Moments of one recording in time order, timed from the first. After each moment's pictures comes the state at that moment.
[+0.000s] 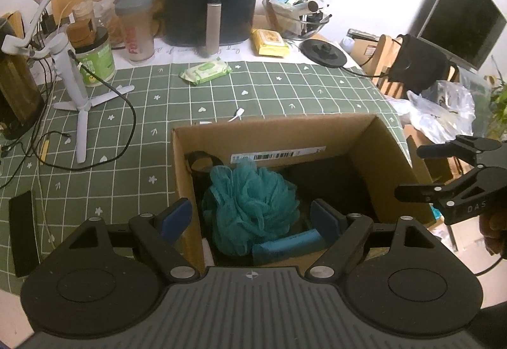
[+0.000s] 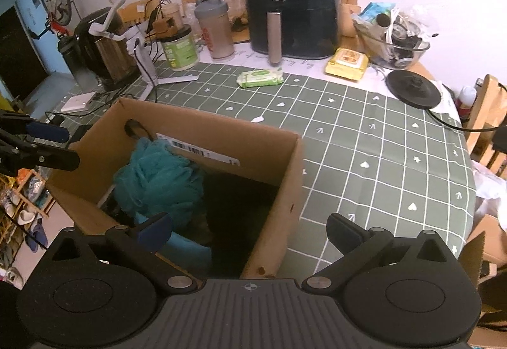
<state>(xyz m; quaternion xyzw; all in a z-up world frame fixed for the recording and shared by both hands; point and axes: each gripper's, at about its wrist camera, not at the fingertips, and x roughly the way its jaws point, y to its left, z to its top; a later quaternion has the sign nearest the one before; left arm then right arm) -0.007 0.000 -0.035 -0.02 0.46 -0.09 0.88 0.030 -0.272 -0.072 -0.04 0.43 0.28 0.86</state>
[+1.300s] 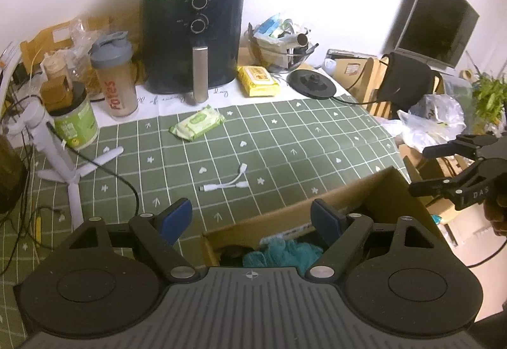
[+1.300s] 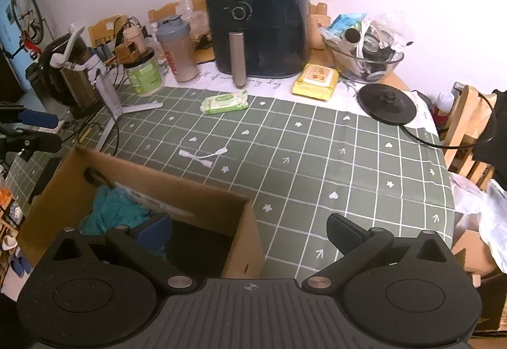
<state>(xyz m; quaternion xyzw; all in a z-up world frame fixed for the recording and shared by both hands) 0.064 0.034 -0.020 0.01 0.42 -0.16 0.90 0.086 -0.277 -0.059 -0.03 0.43 0.23 0.87</state>
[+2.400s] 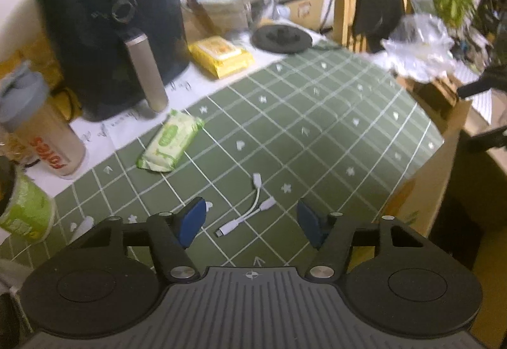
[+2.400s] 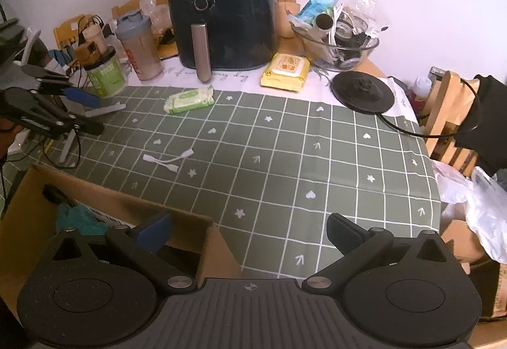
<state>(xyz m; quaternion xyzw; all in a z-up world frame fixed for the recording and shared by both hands) 0.191 0.028 -0.091 0.15 0.45 -0.30 0.83 0.111 -0.272 -0.078 -0.03 0.45 0.17 0.87</state>
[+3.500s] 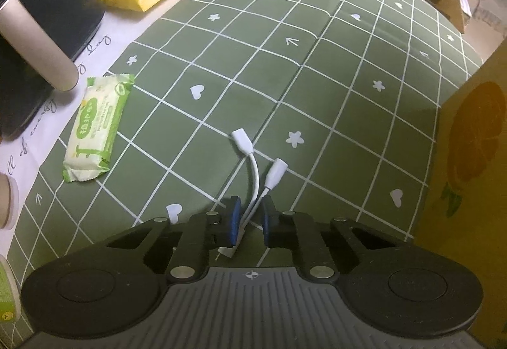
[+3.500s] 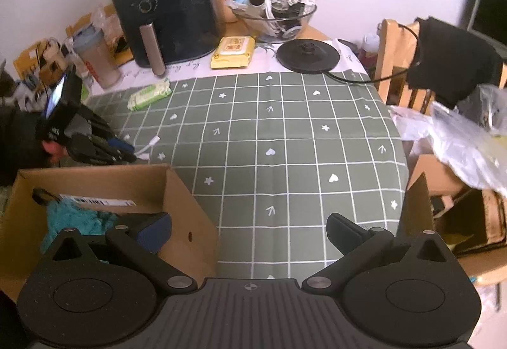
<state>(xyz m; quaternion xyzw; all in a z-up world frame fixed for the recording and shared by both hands) 0.240 -0.020 -0.198 0.29 0.50 -0.36 0.73 0.072 -0.315 -0.074 0.06 0.48 0.09 0.87</state>
